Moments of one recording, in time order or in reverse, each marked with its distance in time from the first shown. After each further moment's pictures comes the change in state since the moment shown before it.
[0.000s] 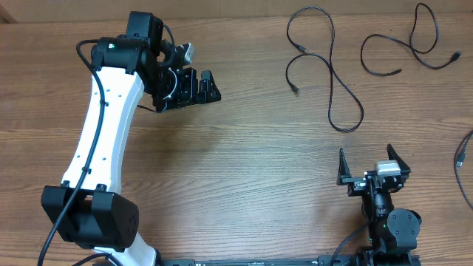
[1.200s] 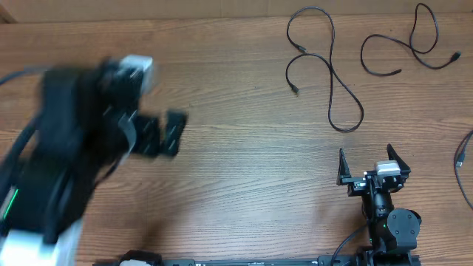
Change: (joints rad) left arm -0.041 -0.629 -0.003 -0.061 -0.325 0.082; right arm 0.000 0.000 0.000 -0.001 0.000 -0.002
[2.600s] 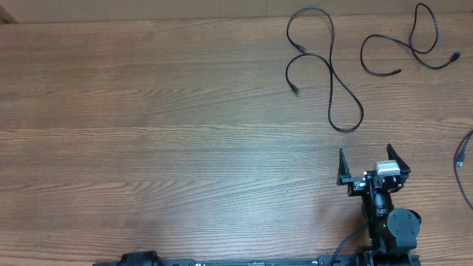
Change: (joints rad) left arm 0.243 -1.101 -0.021 -0.235 -0.198 -0.097; right arm 0.002 0.000 0.000 0.000 0.000 -0.003
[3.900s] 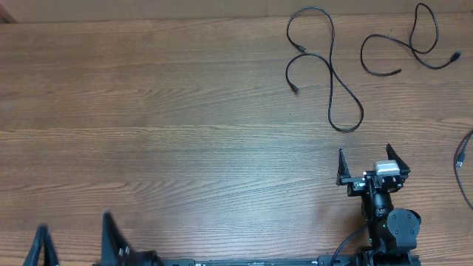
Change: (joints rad) left arm 0.002 -0.058 -0.805 0.797 -0.097 0.000; right arm 0.004 0.000 0.000 0.000 0.000 0.000
